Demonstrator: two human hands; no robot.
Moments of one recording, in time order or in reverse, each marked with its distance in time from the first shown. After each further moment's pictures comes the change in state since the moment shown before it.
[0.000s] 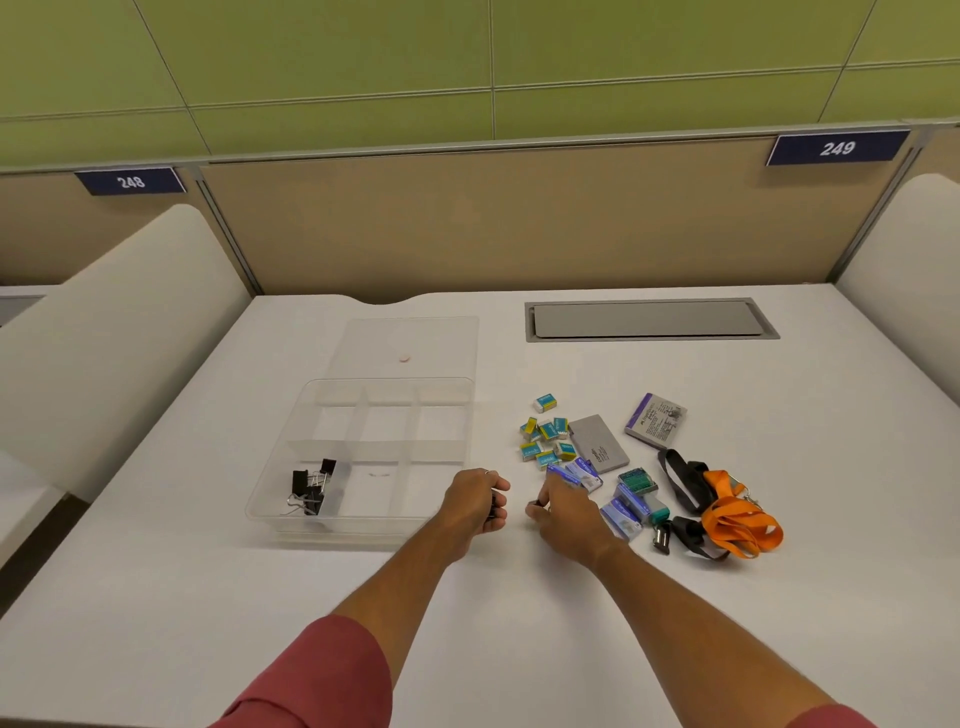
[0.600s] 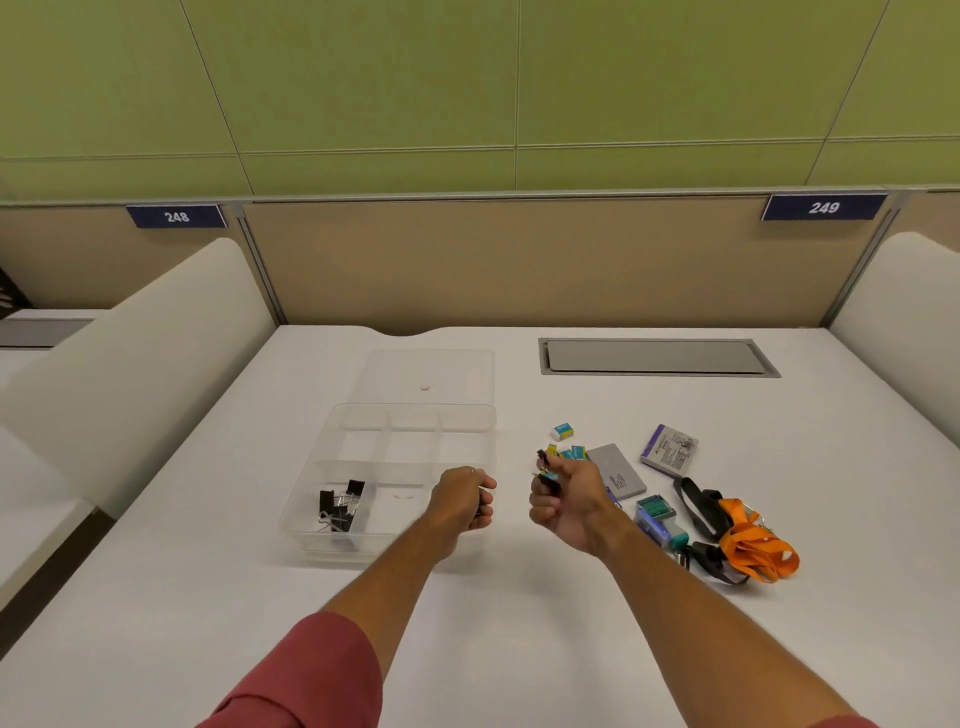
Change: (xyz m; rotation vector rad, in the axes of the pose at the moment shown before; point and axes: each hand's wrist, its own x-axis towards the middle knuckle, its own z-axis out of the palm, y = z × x) left_hand -0.010 0.017 -0.055 -0.023 0.019 0.158; right_hand -0.016 -0.068 -0.033 1.513 -0.228 0.229
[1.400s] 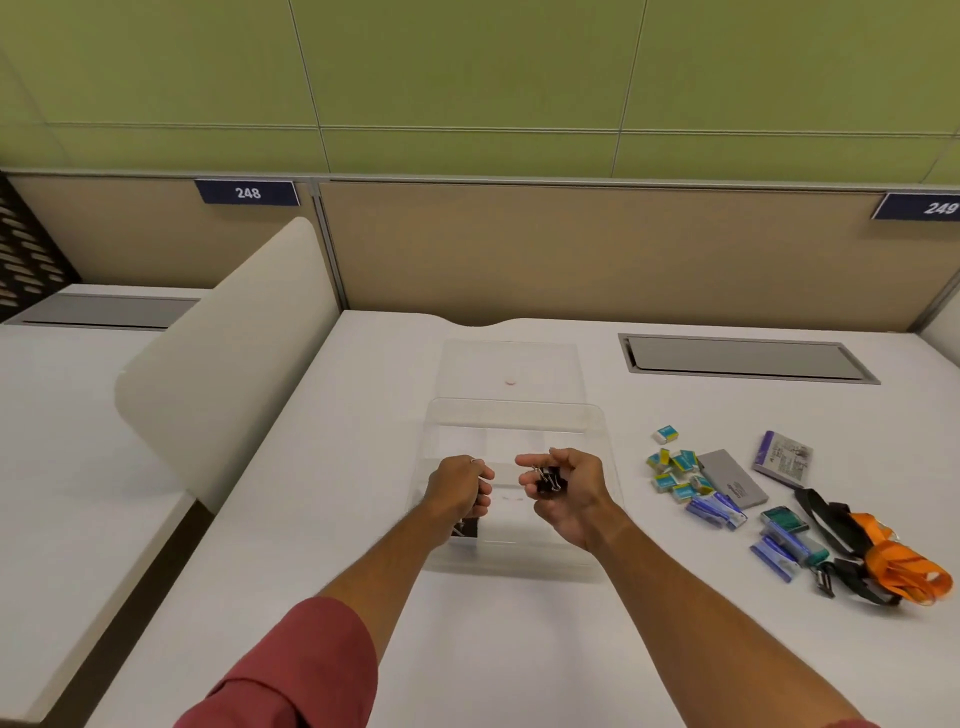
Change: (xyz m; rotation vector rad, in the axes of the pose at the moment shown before) left_hand 0.047 -0.003 -0.177 0.109 0.025 0.023; right_hand 0.060 0.076 0.152 -0.128 0.044 -0.042
